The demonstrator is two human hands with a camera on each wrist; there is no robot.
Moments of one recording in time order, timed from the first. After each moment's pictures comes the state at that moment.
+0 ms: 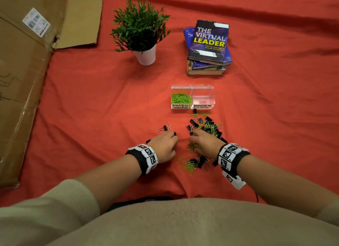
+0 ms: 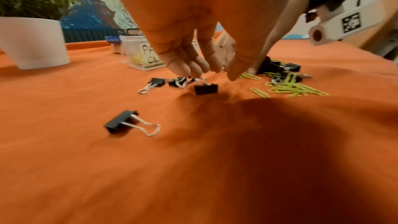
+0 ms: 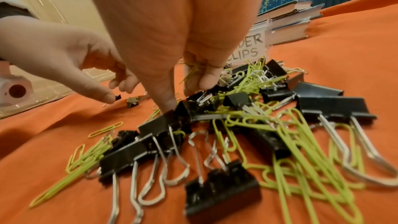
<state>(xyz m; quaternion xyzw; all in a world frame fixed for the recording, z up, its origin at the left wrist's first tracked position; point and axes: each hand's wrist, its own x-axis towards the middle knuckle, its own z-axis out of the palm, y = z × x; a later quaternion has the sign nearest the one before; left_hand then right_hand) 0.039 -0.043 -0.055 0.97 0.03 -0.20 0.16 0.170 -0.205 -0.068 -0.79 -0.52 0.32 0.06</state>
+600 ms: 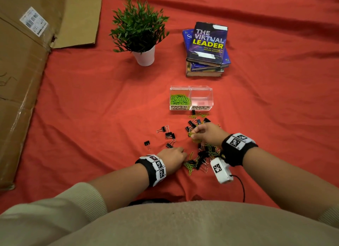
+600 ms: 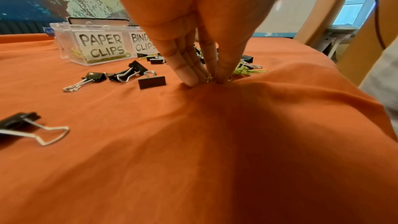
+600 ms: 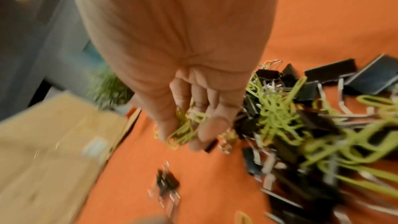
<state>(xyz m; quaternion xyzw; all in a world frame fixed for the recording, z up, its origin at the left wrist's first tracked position) 0.036 -0.085 -0.063 0.96 -0.03 -0.26 0.14 0.196 -0.195 -0.050 -0.78 -0.22 0.49 0.32</state>
